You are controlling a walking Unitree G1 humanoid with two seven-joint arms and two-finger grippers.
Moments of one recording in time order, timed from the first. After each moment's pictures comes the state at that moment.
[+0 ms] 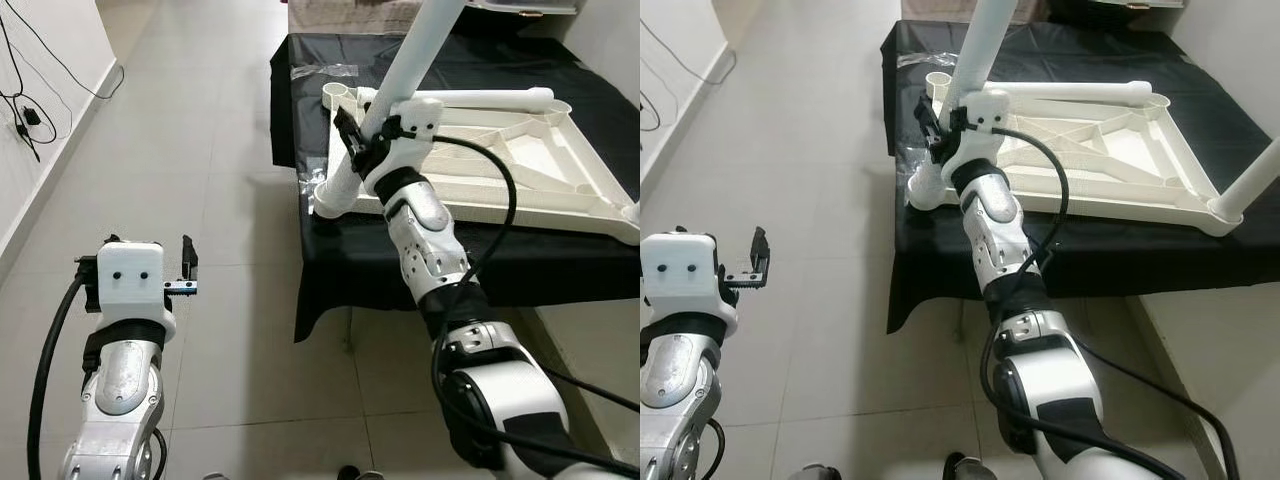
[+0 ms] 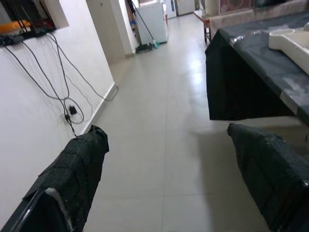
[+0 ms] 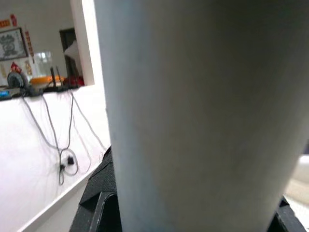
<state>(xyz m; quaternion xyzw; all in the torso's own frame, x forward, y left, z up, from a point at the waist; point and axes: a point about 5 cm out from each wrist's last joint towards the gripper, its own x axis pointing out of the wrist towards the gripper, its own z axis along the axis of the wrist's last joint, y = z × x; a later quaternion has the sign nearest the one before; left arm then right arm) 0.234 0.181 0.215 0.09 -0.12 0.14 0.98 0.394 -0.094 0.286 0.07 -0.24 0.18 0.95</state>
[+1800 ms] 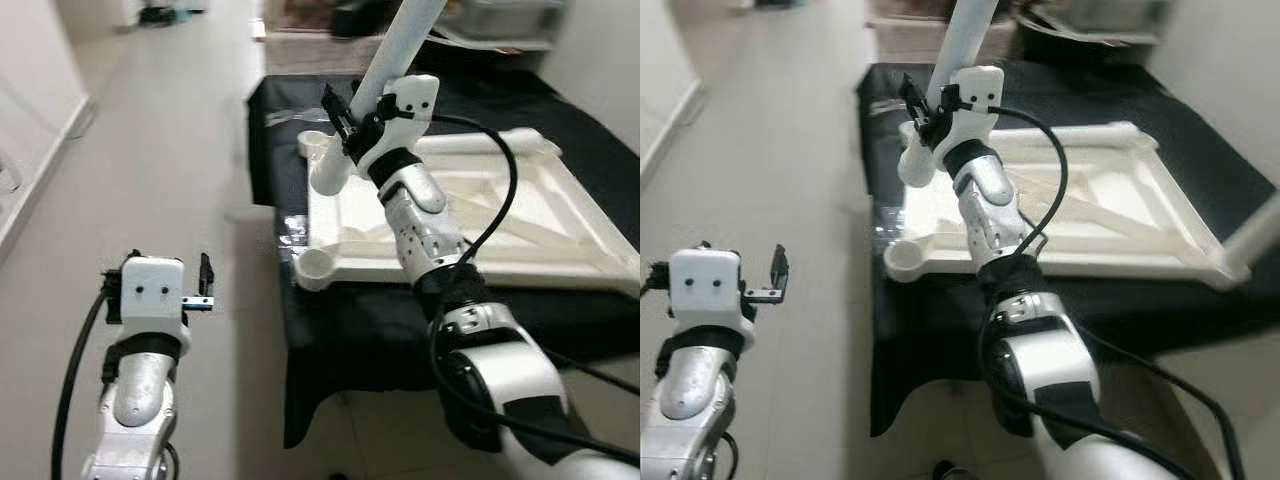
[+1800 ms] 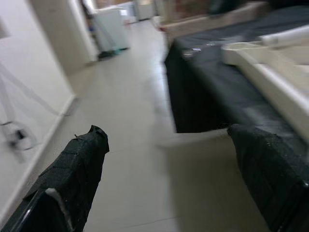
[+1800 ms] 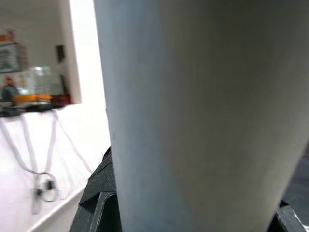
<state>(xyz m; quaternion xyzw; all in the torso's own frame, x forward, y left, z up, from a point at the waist) 0.231 0.170 0.196 0.09 -0.09 0.11 0.99 0.398 -0.084 0.299 0.06 -0.24 0.23 0.94</state>
